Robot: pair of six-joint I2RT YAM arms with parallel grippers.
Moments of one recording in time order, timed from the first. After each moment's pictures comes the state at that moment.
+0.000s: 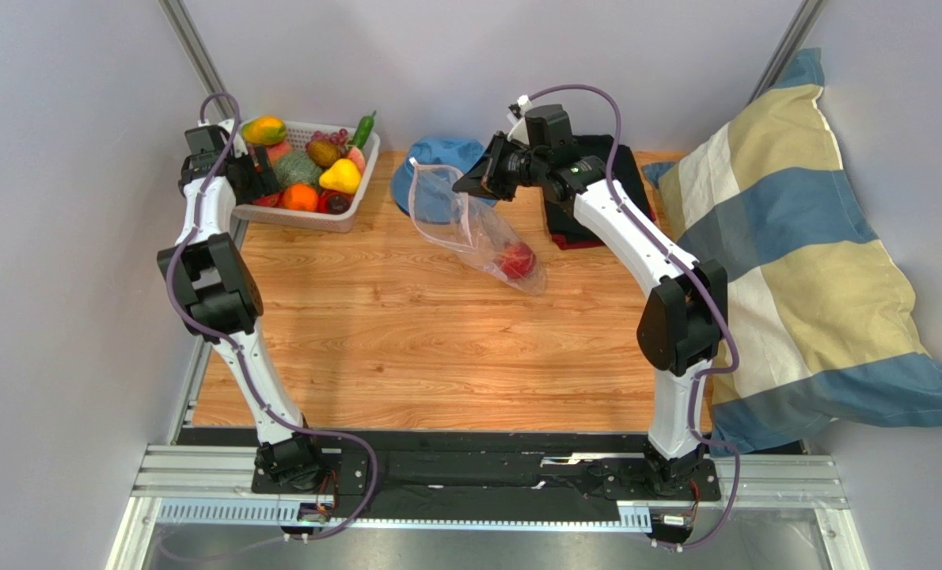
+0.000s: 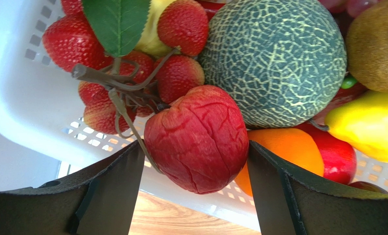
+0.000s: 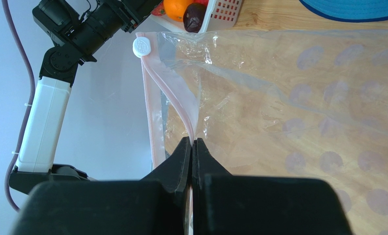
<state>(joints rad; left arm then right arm) 0.35 2.17 1.91 -0.47 0.20 -0.05 0.47 1.97 1.90 -0.38 -0.52 0.88</state>
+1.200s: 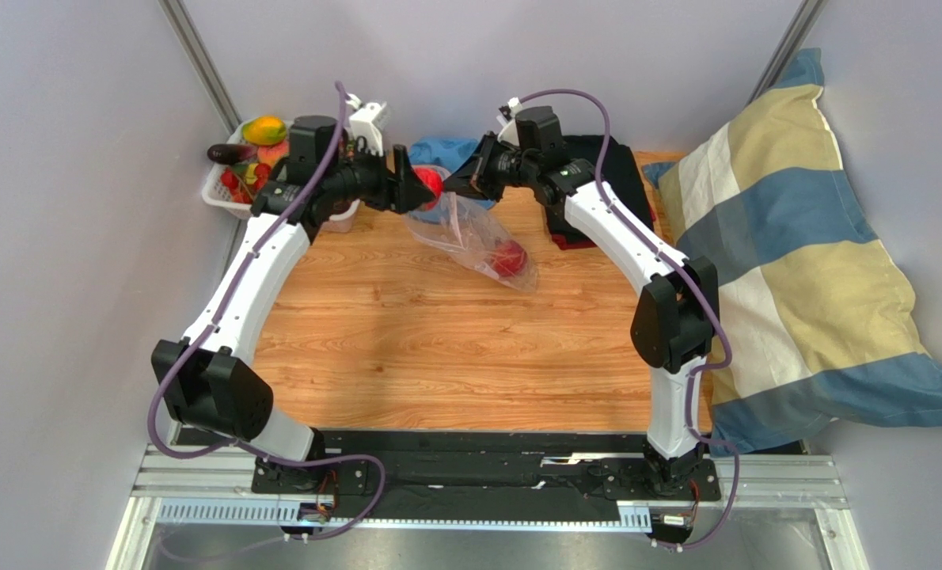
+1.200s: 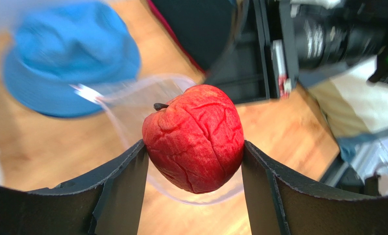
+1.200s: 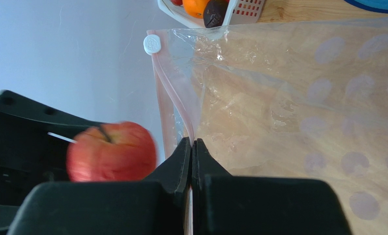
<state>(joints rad) -0.21 1.50 1.57 -0.48 0.60 -0.16 0.49 2.00 1.91 -0.31 -0.55 0.98</state>
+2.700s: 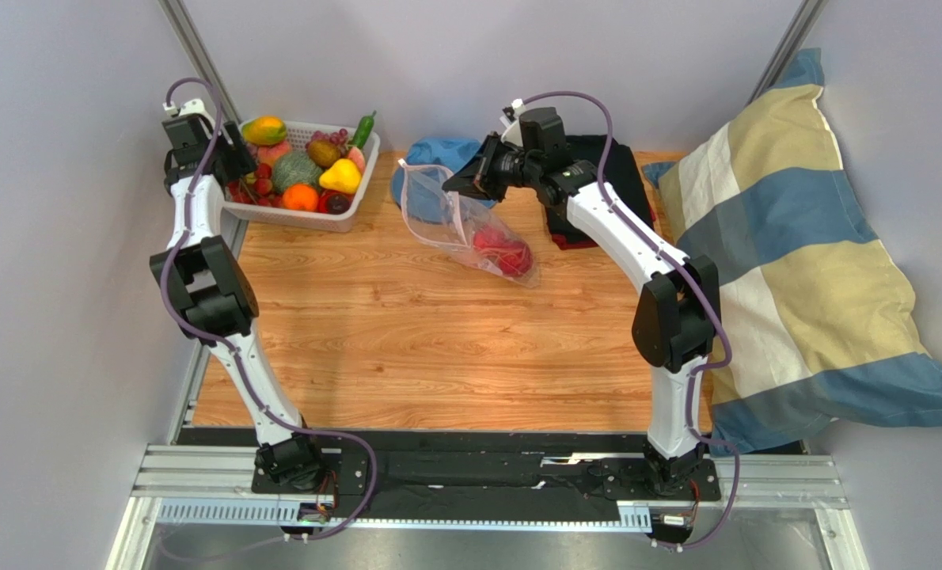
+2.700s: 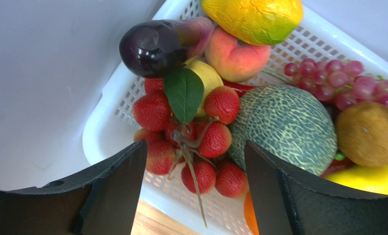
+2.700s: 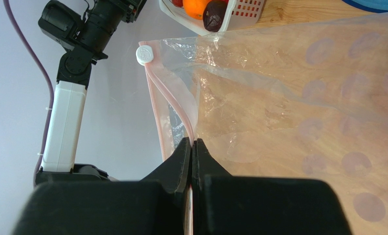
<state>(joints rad) 0.39 2.14 1.94 -0.30 0.12 -0.13 0.48 2.00 1.88 -0.28 -0.57 1.00</state>
